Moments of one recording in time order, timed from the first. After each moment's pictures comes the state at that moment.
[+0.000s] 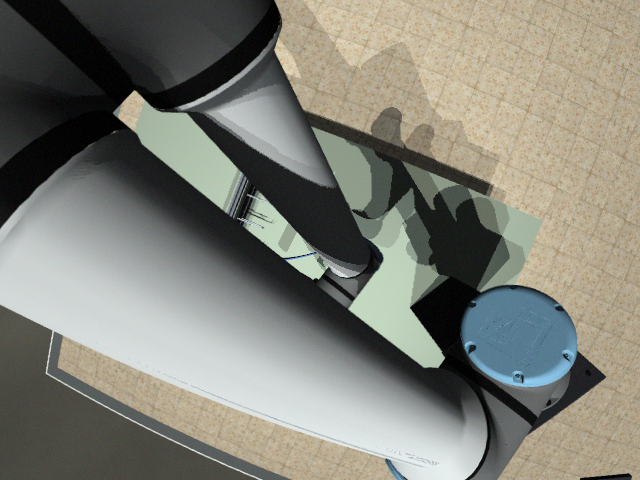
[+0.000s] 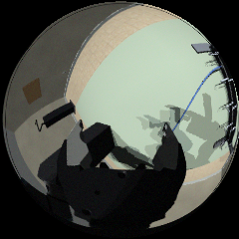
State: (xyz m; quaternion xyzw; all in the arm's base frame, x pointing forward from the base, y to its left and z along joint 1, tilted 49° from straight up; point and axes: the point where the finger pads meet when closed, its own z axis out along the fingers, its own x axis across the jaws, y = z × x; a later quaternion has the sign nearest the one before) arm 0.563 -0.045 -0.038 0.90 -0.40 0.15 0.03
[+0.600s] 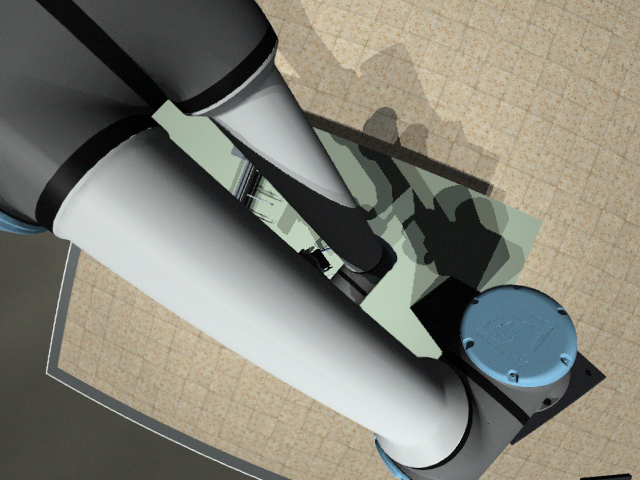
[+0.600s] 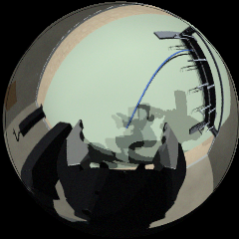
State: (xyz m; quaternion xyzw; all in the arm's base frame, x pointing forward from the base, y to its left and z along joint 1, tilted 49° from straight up) arm 0.614 -0.152 0.019 0.88 -0.34 0.32 0.11
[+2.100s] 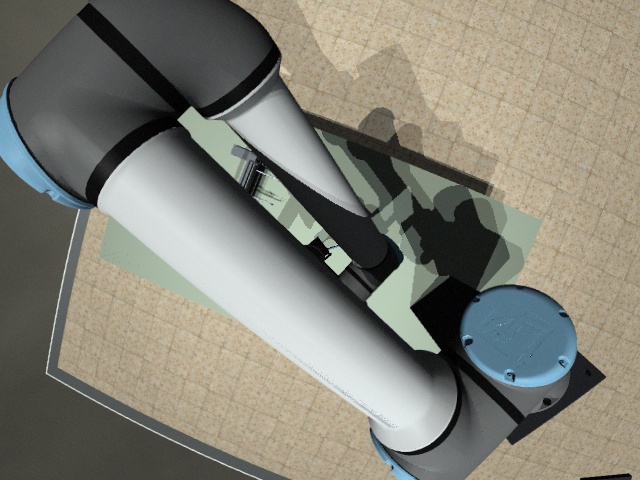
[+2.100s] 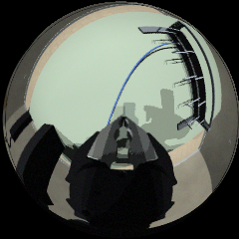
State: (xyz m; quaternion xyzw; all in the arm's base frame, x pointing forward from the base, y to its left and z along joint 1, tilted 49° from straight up) arm 0.636 -0.197 0.043 0.85 -0.31 0.39 0.14
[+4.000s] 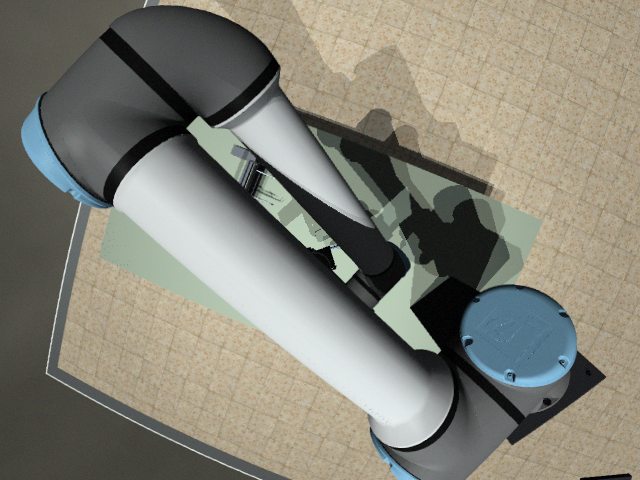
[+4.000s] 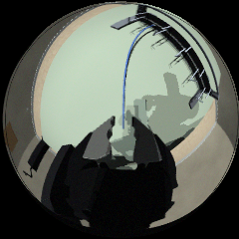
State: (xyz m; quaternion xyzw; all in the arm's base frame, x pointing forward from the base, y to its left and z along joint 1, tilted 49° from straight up) arm 0.624 -0.191 0.028 0.78 -0.47 0.41 0.06
